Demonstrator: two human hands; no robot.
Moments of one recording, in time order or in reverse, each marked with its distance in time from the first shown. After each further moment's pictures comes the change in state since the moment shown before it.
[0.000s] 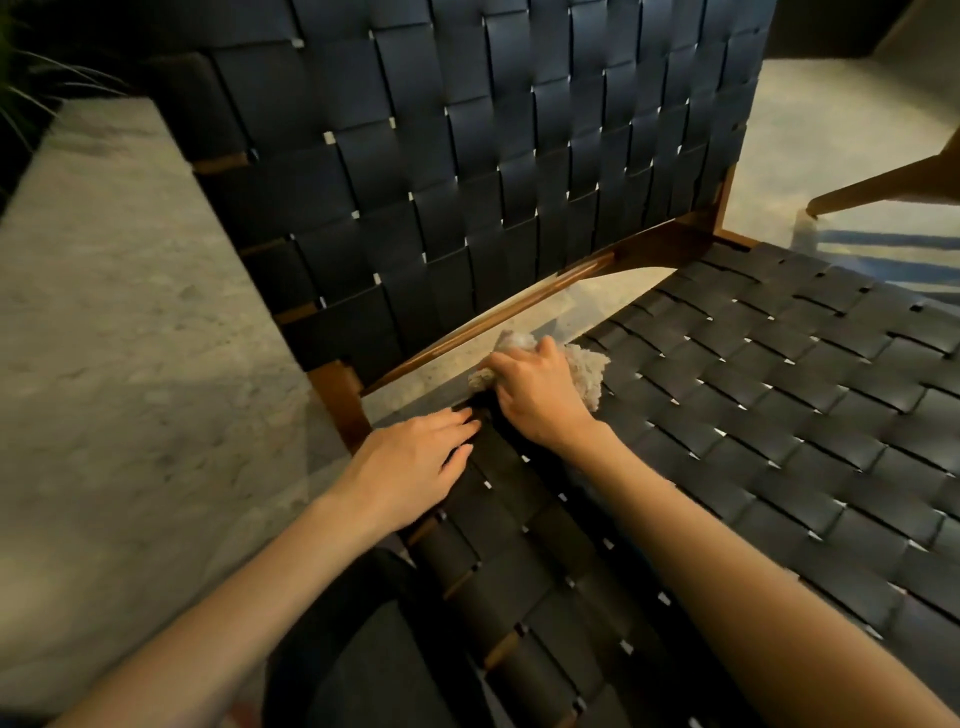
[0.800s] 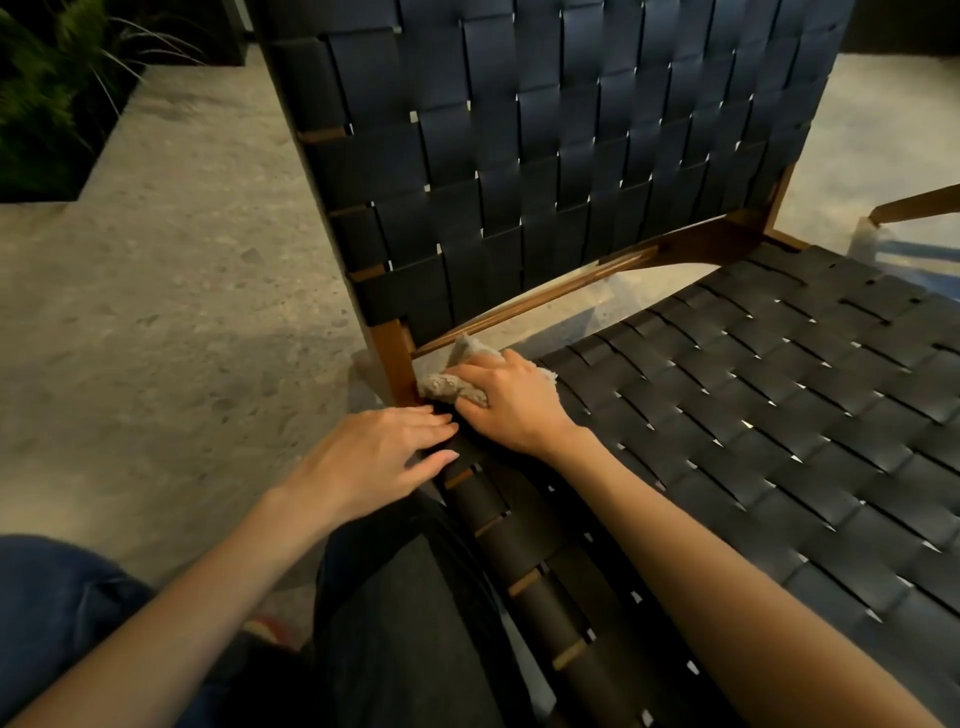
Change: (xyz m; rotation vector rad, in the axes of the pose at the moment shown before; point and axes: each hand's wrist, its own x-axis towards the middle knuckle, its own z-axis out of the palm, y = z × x) left_hand -0.062 -0.027 -0.025 0.054 -0.036 0.023; right_hand -0.014 -0.065 0.007 0.192 -0.102 -0.169
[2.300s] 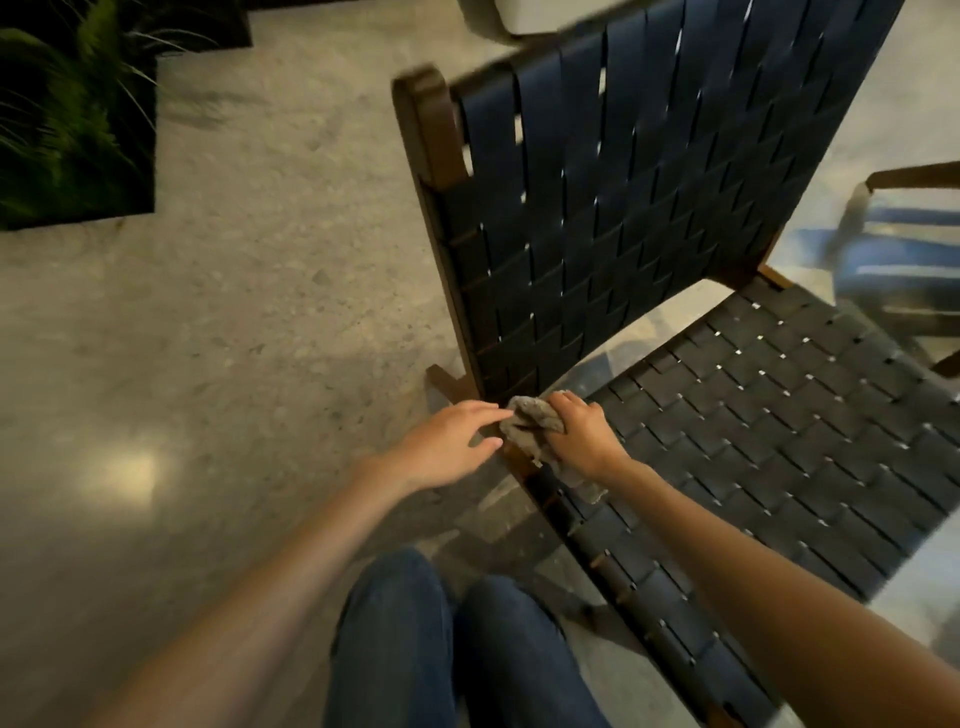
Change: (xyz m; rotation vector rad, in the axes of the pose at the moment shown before) left_hand 0.007 -0.012 -0.250 -0.438 -0.486 -0.216; right_hand 0.044 -0.116 -0.144 0.333 -0.321 0.630
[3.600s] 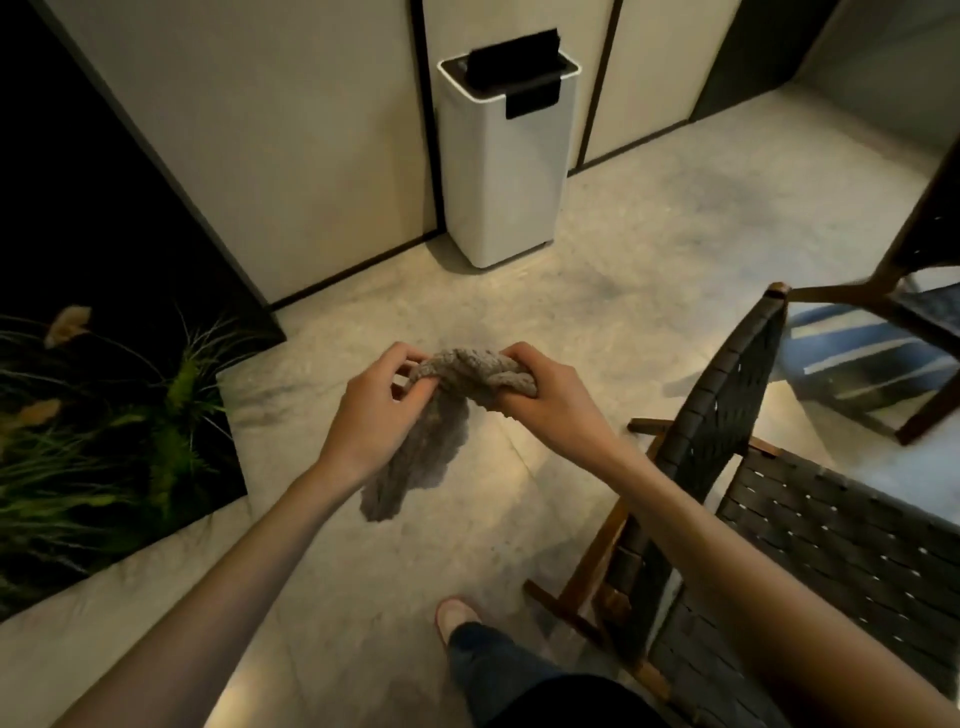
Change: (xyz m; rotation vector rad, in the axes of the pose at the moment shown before) left_hand -0.019 0.075 -0.584 -0.195 0.554 0.305; right_hand 0.114 -0.465 -0.379 0.442 0.476 -0.169
